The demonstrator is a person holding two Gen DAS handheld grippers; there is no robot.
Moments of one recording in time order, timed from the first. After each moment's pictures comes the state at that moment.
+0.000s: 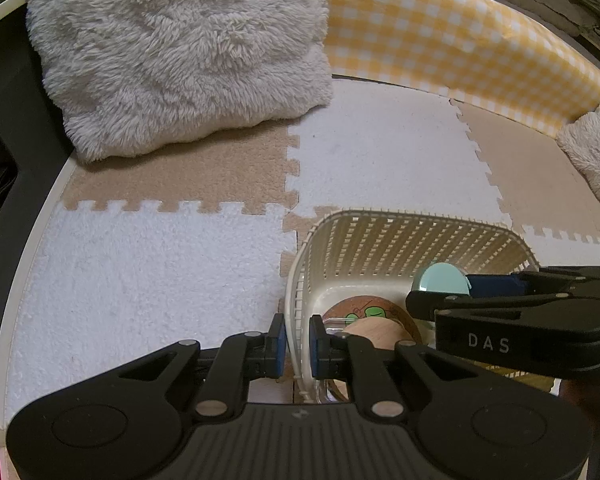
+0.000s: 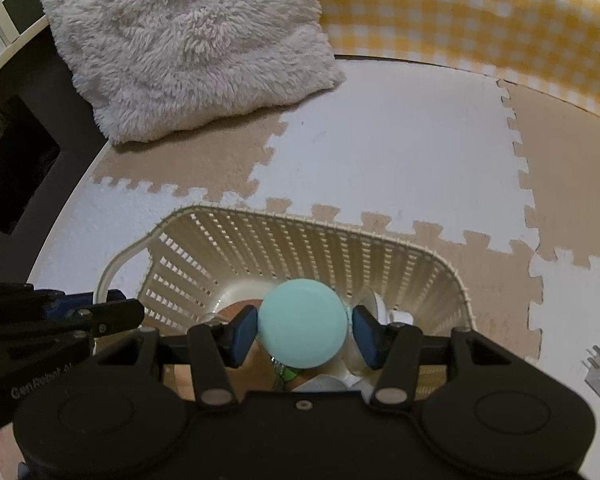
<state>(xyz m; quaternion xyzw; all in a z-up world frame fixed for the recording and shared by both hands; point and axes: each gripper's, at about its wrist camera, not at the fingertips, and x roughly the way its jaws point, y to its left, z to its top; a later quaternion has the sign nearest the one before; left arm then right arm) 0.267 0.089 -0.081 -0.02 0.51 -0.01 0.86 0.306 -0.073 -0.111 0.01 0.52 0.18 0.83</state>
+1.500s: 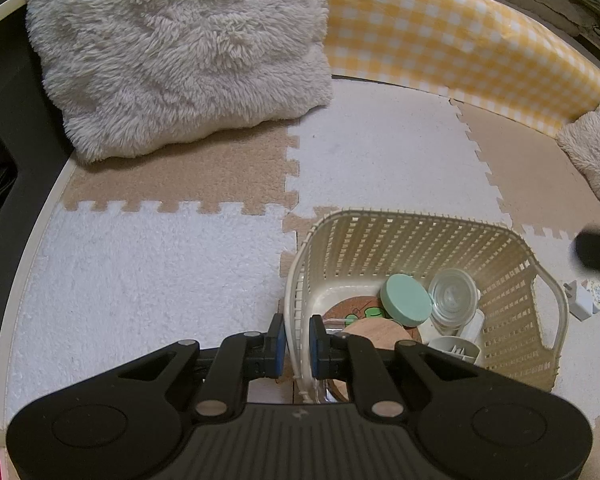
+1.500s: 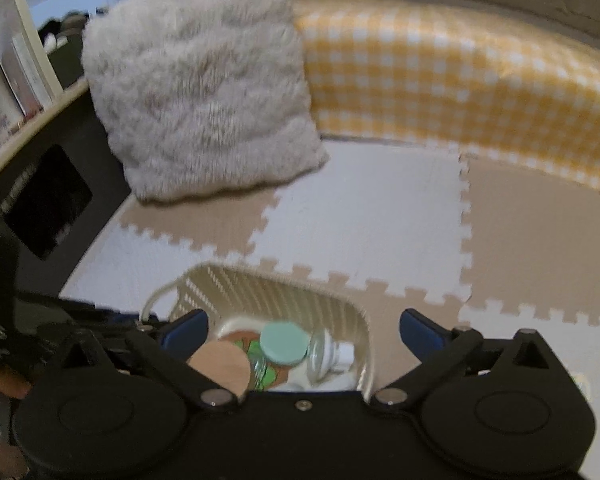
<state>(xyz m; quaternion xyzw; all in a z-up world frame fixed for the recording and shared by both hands) 0.268 0.088 -0.081 -0.02 0.51 -0.01 0.86 0.278 -0.133 -0.015 0.01 0.43 0.19 0.88</state>
